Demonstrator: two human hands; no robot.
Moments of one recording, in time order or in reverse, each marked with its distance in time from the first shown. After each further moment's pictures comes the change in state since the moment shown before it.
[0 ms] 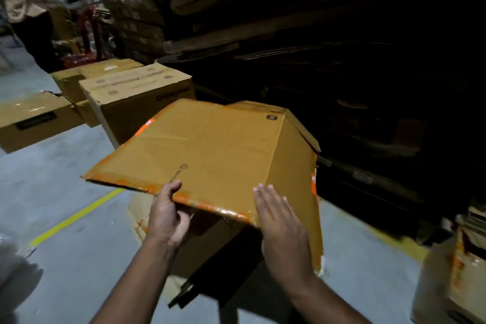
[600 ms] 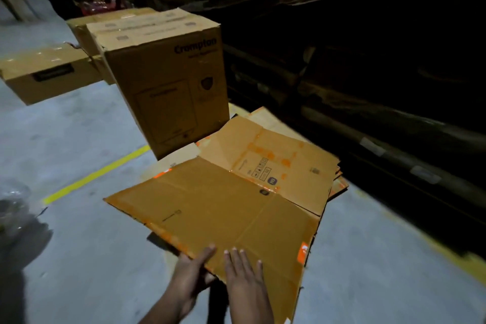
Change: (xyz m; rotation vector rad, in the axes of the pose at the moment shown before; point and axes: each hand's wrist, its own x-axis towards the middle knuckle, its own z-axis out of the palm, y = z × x) left_hand 0.086 -0.121 -0.173 0.460 0.170 -0.264; right_hand -0.035 -0.042 0.226 0.083 -0.732 0.033
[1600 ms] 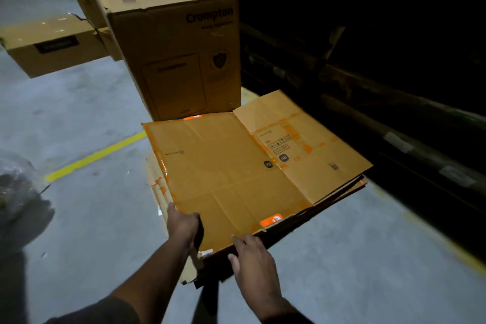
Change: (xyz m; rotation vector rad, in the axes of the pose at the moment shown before) left_hand 0.120 0.028 -0.024 0.346 0.511 0.105; right_hand 0.049 0.007 0.040 0.083 0.116 0.033
